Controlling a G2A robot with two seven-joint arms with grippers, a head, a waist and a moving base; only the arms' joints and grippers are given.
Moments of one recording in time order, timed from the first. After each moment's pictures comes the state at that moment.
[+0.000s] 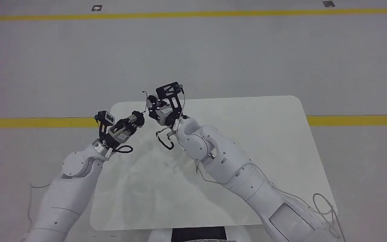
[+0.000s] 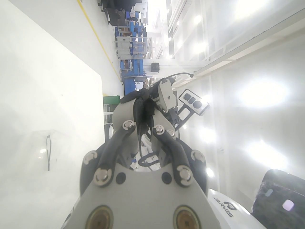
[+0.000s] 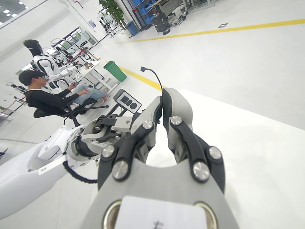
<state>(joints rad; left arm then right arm) 1.42 -1.01 -1.37 -1.39 -0.74 -0.34 -0.76 -0.95 -1.59 0.74 -1.28 -0.77 0.00 0.17</state>
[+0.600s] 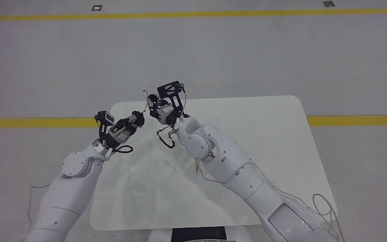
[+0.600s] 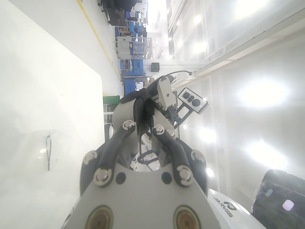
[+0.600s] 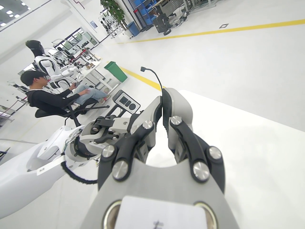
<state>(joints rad) 1.42 -1.01 -1.37 -1.39 -0.74 -0.34 -0.76 -0.95 -1.60 0.77 -1.26 -0.79 -0.04 0.18</state>
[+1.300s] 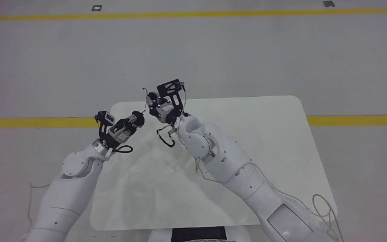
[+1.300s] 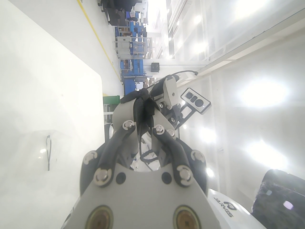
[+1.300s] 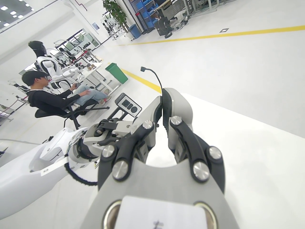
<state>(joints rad) 1.42 -1.01 -1.37 -1.39 -0.74 -0.34 -0.76 -0.96 -1.61 0.79 -1.28 -0.82 -0.06 0.19</state>
